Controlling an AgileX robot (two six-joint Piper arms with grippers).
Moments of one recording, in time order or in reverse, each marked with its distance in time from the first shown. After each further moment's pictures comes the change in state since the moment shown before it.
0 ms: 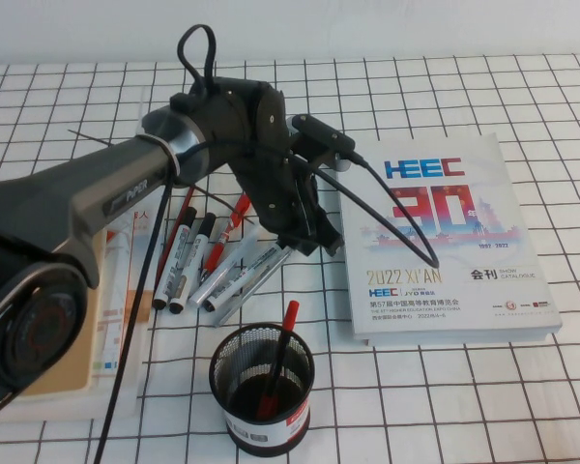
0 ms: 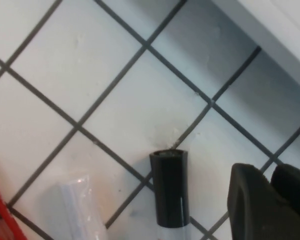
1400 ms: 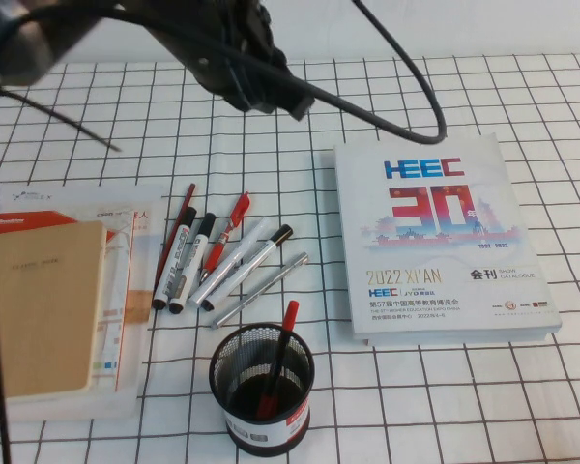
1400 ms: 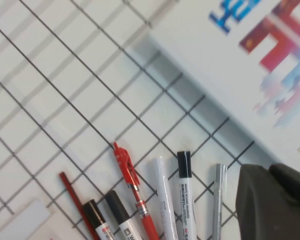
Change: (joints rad) right arm 0.000 0.000 0.000 0.000 0.000 0.000; left arm 0.000 -0.379 -0.095 0.135 0.161 -0.119
